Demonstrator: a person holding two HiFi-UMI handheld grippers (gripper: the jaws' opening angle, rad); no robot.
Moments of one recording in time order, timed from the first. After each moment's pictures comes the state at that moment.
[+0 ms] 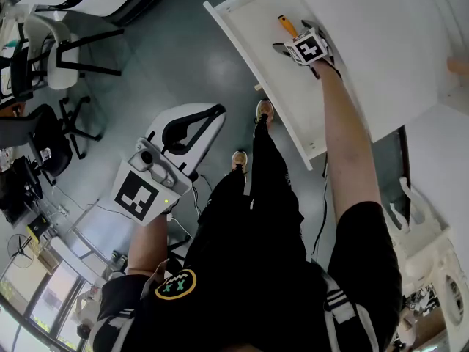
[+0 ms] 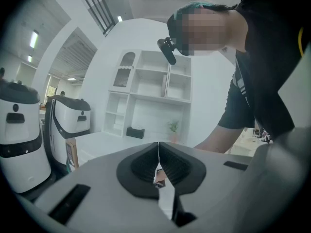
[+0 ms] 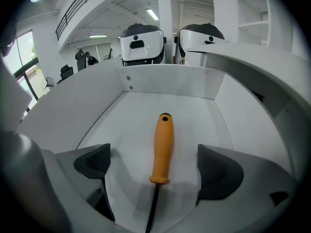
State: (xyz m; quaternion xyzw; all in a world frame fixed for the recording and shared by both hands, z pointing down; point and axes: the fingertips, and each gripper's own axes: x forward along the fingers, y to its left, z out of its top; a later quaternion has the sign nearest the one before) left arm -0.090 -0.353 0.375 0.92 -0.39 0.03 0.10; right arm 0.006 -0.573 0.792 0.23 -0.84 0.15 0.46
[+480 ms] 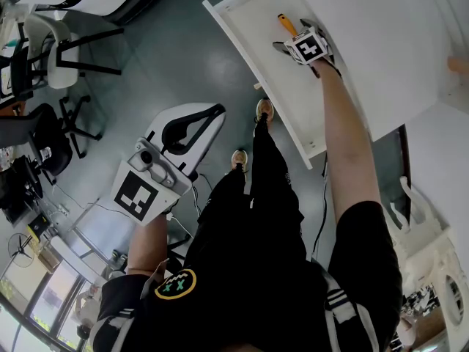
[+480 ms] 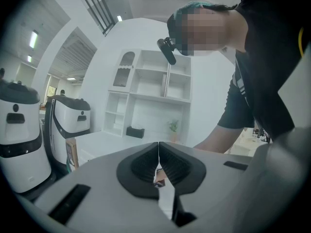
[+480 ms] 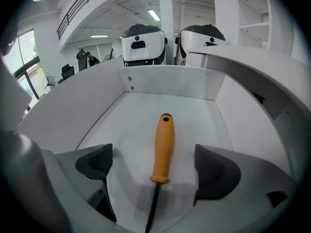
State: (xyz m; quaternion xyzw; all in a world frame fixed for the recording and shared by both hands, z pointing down) left arm -0.088 -0.353 0.374 0.92 -0.39 0.03 0.10; right arm 0.002 -0.573 0.790 0.22 -0.85 0.14 0.46
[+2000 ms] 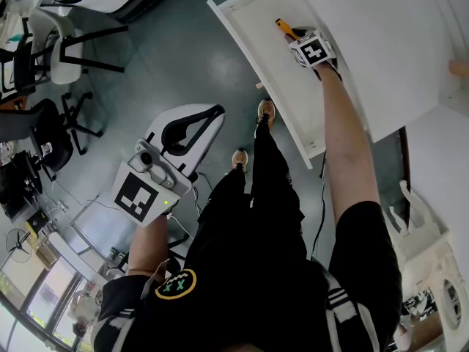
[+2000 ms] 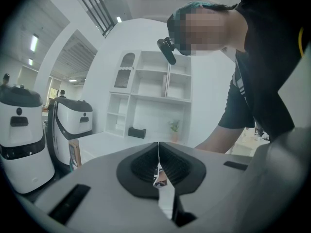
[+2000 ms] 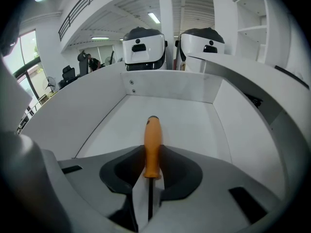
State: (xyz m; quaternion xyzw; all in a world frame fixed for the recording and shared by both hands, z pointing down) left arm -0.091 -0.345 0.369 0.91 -0.40 0.03 0.10; right arm 0.008 -0.570 0.782 0.23 -0.85 0.14 0.45
